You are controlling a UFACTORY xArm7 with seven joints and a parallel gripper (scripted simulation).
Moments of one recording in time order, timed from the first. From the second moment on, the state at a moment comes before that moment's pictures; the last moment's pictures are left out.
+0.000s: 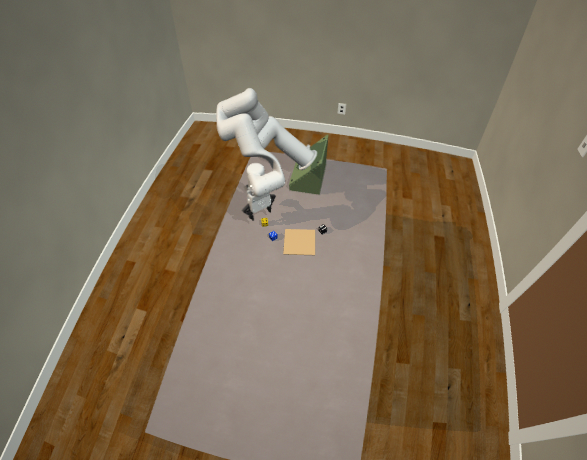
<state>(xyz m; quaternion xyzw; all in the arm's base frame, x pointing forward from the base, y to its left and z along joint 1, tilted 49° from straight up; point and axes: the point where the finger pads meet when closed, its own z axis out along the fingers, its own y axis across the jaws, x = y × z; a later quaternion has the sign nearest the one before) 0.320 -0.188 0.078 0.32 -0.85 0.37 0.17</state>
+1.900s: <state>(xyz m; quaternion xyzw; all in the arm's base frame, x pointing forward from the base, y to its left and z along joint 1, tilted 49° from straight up) 0.384 -0.160 0.039 0.32 -0.85 0.37 0.18</state>
